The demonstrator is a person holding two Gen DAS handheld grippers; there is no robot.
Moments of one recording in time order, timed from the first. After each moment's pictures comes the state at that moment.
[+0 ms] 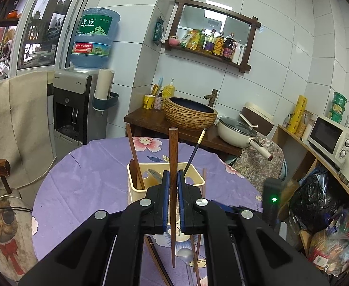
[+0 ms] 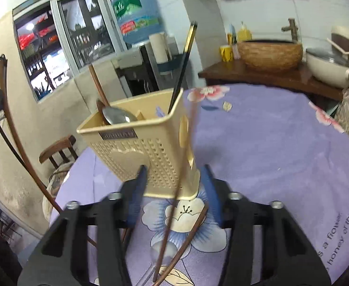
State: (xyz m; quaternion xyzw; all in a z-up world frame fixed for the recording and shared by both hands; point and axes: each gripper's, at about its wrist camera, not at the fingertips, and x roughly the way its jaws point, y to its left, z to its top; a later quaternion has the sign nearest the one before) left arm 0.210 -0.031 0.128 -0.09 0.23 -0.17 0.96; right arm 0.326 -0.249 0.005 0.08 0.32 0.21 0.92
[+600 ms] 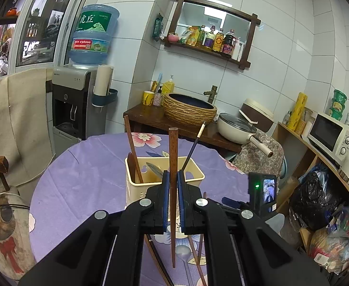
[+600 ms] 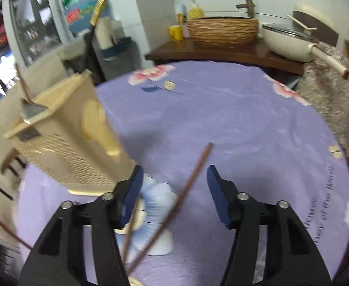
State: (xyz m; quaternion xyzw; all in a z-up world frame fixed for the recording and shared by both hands) left arm 0.212 -0.035 0.120 -0.09 0.23 -0.17 0.95; right arm 0.360 -0.281 -0.026 0.07 0.39 0.05 0.92
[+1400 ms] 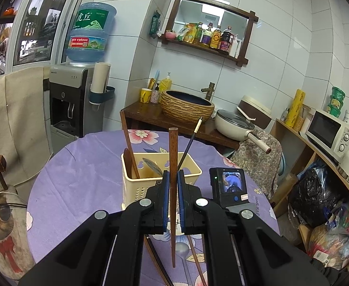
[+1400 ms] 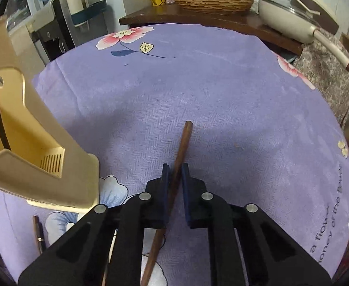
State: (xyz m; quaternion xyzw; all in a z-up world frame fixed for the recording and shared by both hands) left arm 0.208 -0.040 0.115 -0.08 0.24 -0.18 0.95; right arm 0.425 -0.267 -0.073 0.05 0.48 -0.01 0.88
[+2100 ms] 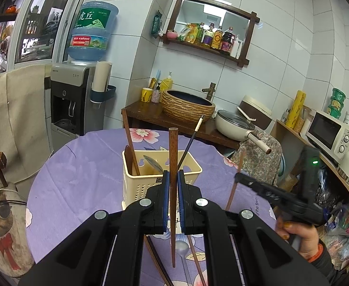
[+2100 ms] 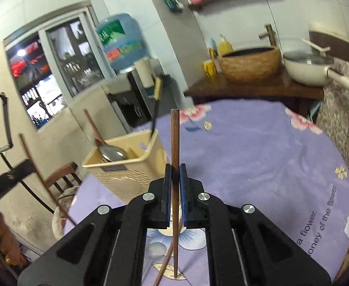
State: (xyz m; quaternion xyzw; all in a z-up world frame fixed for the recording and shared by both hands) left arm 0.207 -0.036 0.112 -0.09 0.24 -0.17 0.95; right arm 0.298 -0.304 0.057 0.14 0.27 0.18 0.94
